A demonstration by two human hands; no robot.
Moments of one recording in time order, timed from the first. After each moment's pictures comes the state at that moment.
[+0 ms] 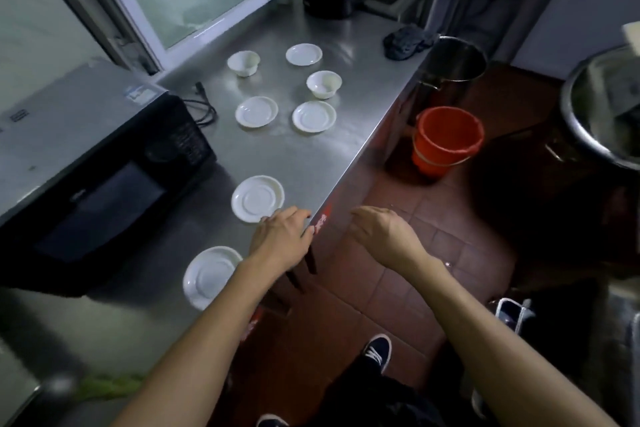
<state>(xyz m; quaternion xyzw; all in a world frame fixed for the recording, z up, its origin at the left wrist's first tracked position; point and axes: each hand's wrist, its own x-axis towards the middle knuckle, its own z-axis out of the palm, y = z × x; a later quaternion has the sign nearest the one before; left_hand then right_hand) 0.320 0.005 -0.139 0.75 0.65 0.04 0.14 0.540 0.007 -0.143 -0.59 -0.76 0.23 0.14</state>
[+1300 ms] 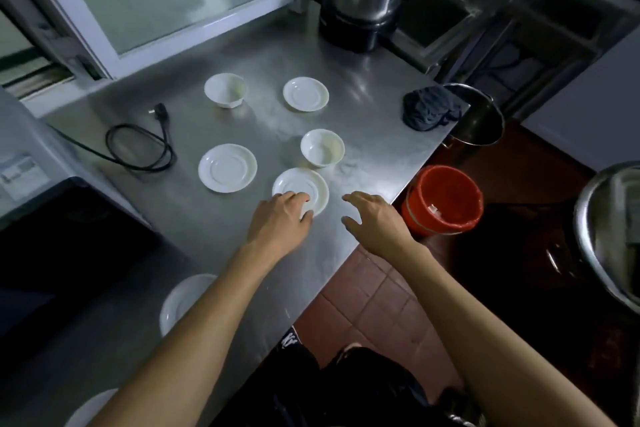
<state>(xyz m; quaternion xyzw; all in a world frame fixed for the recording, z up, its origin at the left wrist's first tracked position) 0.340 0.333 -0.167 0.69 0.69 0.11 0.19 0.545 0.366 -0.152 -0.56 -0.81 0.19 0.01</state>
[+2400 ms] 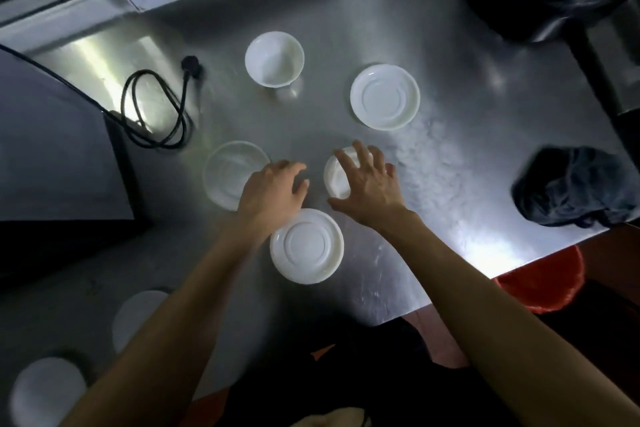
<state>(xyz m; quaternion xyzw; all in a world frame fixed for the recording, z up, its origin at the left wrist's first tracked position) 0.294 0.526 -0.219 0.47 0.85 0.08 0.24 0.446 0.647 -0.245 -0.36 -0.90 0.19 -0.14</state>
